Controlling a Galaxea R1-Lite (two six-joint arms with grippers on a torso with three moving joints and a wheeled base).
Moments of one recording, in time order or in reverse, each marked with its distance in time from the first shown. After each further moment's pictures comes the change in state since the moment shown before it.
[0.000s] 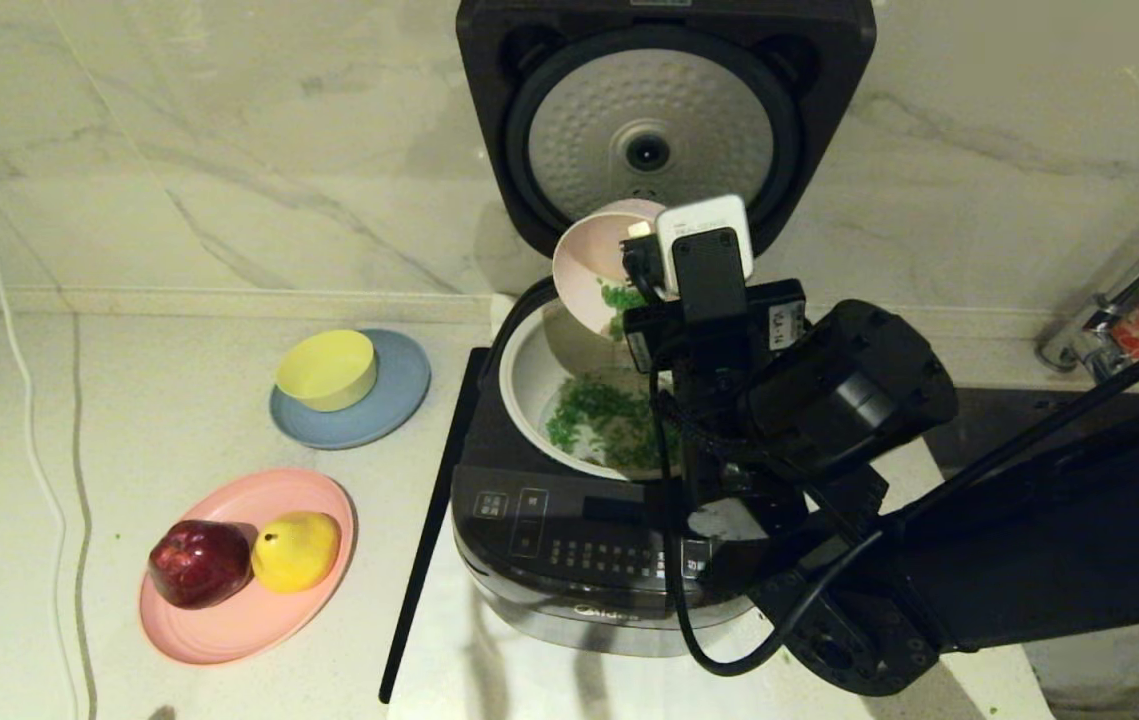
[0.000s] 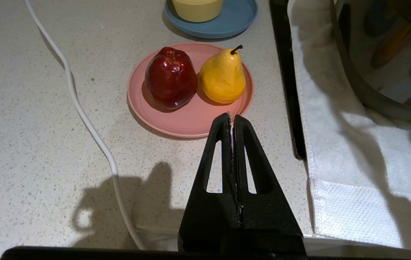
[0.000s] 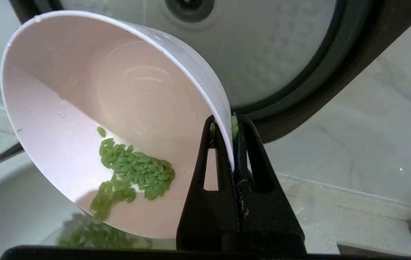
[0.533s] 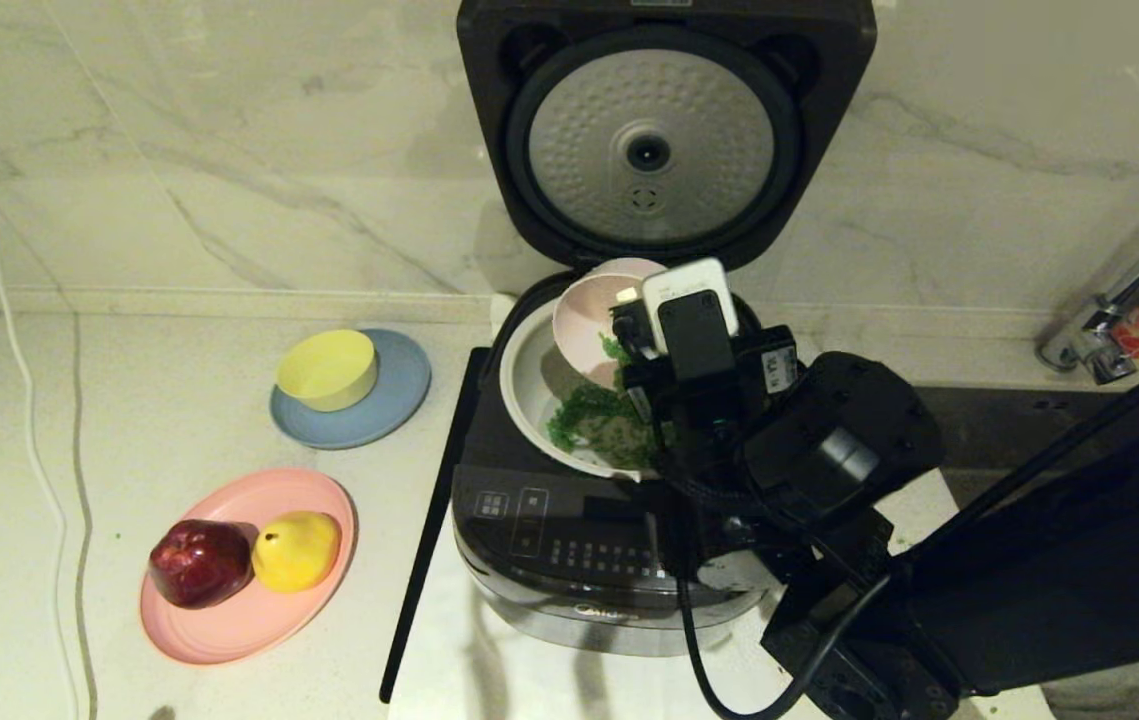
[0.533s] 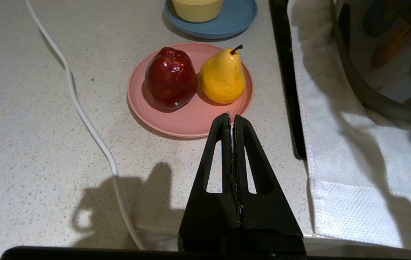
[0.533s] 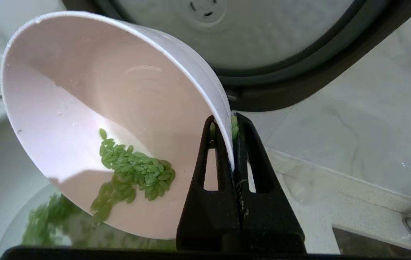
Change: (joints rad) left arm 0.000 0.000 0.000 0.000 0.000 0.000; right arm 0.014 -0.008 0.121 0.000 -0.006 -0.001
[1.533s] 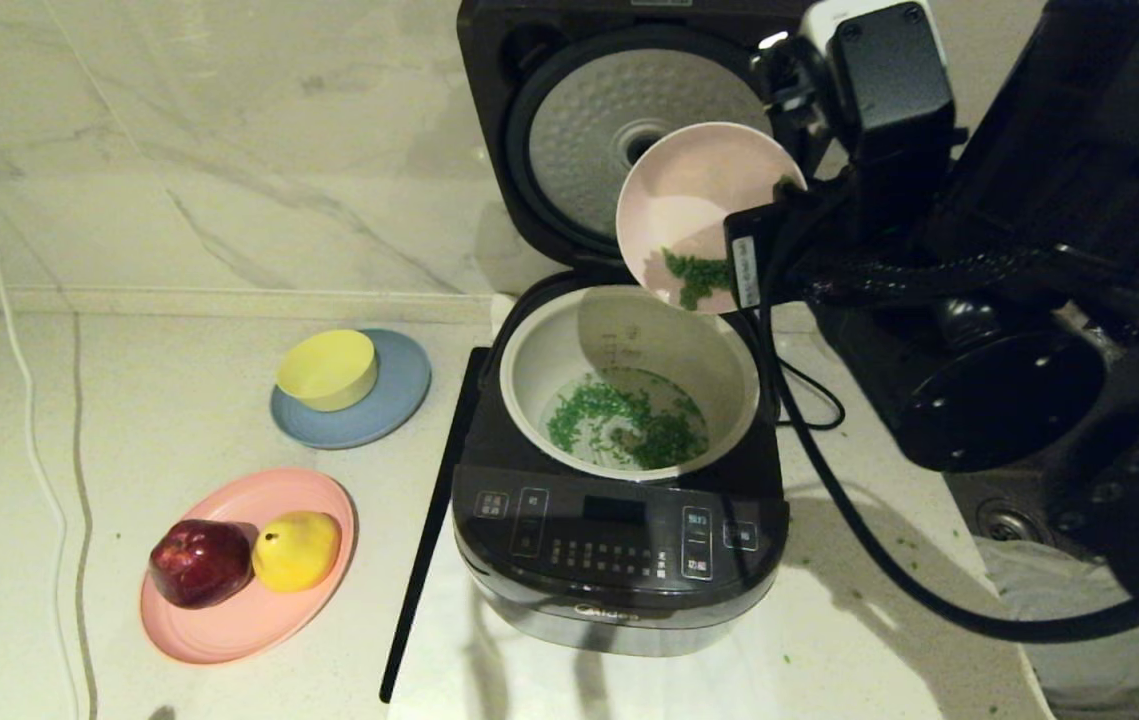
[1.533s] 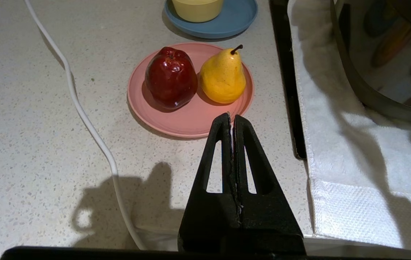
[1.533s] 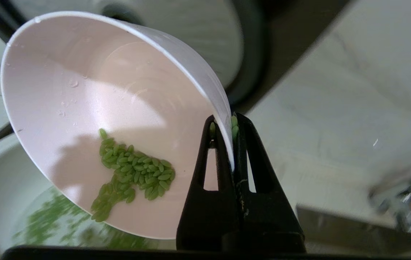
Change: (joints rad) left arm 0.000 0.000 0.000 0.000 0.000 -0.001; right arm -0.005 -0.363 -0.214 0.809 -0.079 0.267
